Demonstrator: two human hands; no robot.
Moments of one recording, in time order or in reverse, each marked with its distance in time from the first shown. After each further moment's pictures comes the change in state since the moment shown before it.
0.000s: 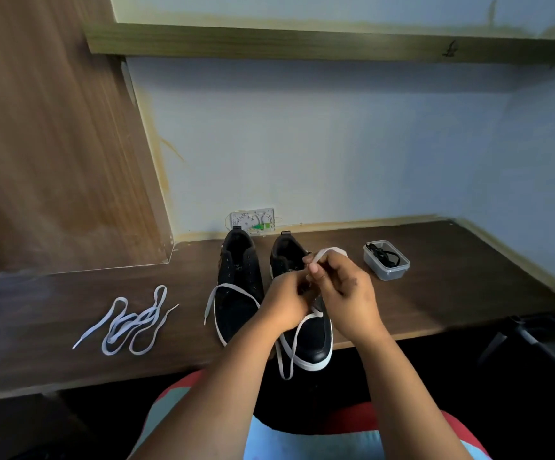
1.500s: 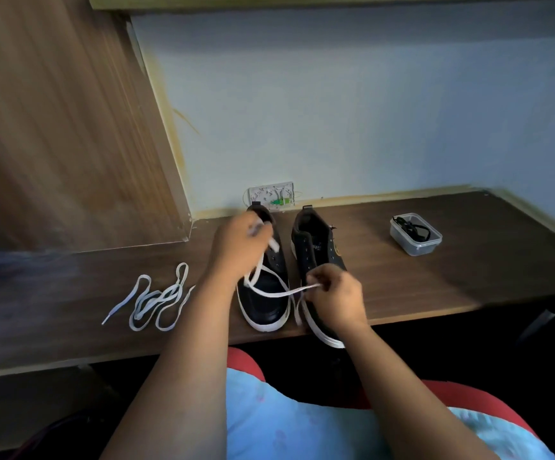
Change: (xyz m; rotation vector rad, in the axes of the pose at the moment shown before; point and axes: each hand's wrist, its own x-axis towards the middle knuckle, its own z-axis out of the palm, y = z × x) left_hand 0.007 -0.030 -0.094 0.116 0.346 -0.168; right_hand -0.023 0.047 0.067 -0.225 -0.068 0.480
